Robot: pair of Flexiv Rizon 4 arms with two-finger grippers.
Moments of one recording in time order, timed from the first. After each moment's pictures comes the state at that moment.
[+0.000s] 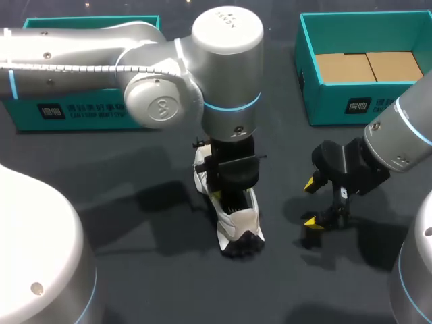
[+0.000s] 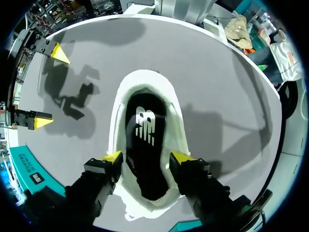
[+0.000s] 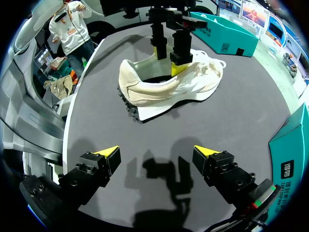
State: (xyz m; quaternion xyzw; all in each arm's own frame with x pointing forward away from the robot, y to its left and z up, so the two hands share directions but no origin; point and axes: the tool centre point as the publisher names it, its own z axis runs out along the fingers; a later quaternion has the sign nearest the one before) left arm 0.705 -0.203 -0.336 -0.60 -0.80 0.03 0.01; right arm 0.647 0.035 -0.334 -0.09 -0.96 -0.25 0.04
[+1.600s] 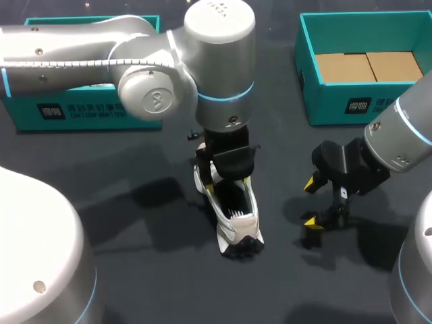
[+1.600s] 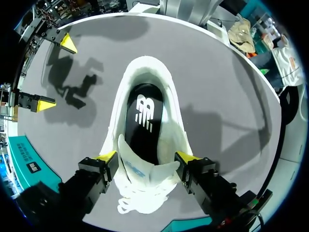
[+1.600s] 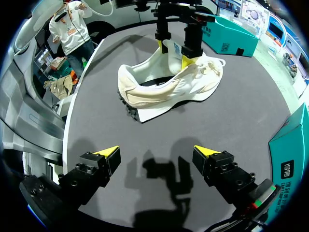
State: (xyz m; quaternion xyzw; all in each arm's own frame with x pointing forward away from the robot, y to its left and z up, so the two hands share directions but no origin) left arm 0.722 -0.192 -0.329 -0.58 -0.81 0.03 0.01; right arm 0.647 0.035 -0.334 -0.09 -0.96 -0.25 0.04
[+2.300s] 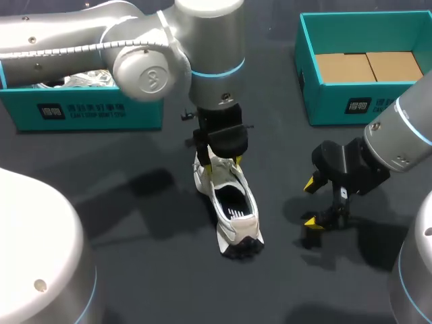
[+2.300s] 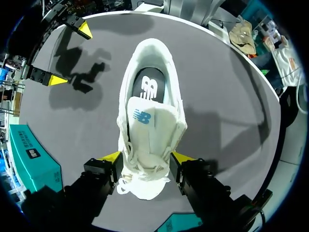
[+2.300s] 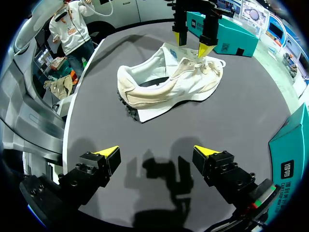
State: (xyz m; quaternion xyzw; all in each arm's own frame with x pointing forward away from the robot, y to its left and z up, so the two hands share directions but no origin) left arm 0.759 -0.183 -0.313 -0.57 -0.82 0.04 0.01; right arm 0.647 0.035 -0.334 -0.09 -0.96 -0.25 0.04
